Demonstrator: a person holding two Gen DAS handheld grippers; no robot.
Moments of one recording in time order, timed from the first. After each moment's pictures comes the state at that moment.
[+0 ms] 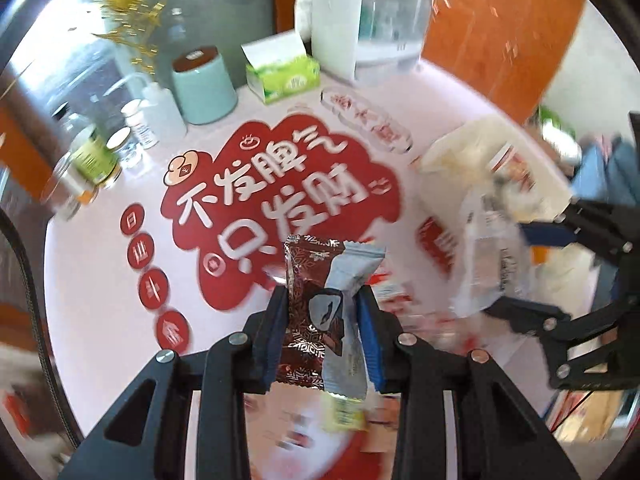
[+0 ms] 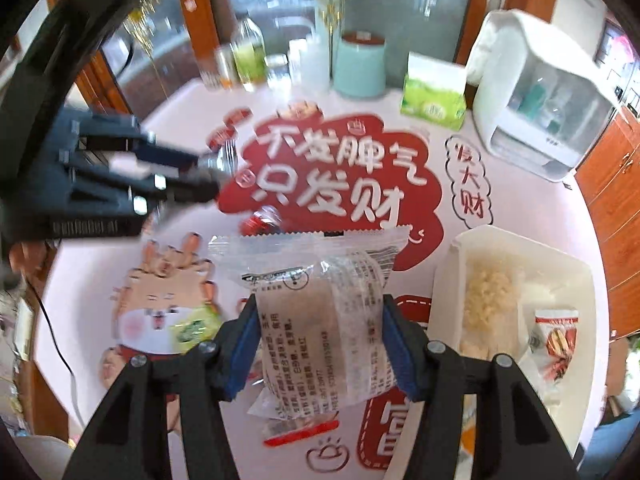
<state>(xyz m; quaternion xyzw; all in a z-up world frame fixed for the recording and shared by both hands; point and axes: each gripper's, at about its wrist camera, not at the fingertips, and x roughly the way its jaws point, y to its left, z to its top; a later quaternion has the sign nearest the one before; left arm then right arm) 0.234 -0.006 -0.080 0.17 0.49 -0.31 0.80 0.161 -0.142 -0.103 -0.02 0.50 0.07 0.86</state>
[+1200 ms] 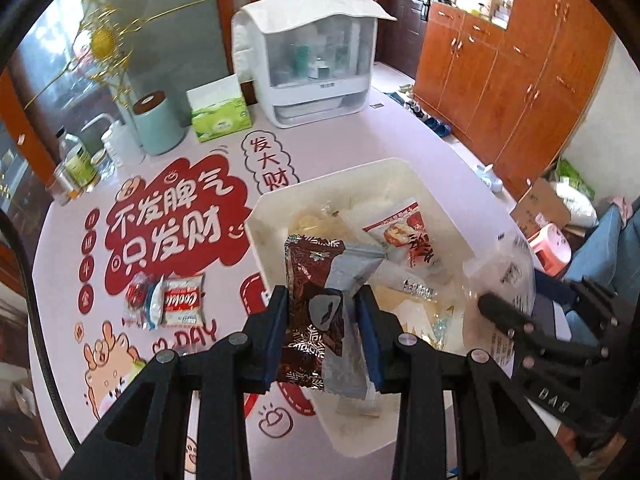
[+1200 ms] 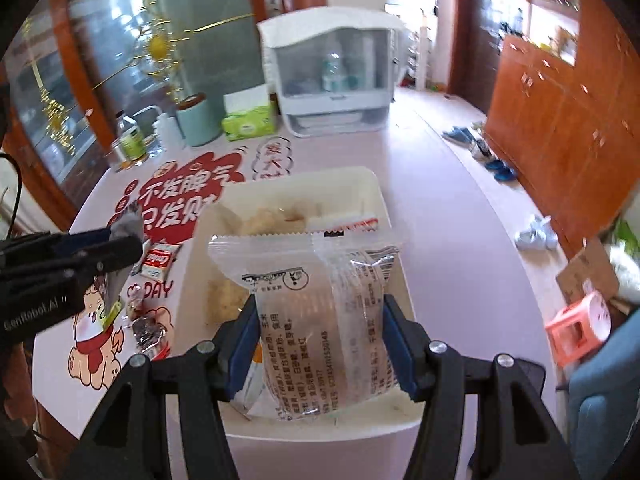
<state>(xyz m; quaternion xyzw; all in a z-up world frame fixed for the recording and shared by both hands) 0.106 -0.246 -0.047 0.13 0.47 -0.23 0.84 0.012 -0.394 -0.088 0.10 0.44 -0.08 0.89</state>
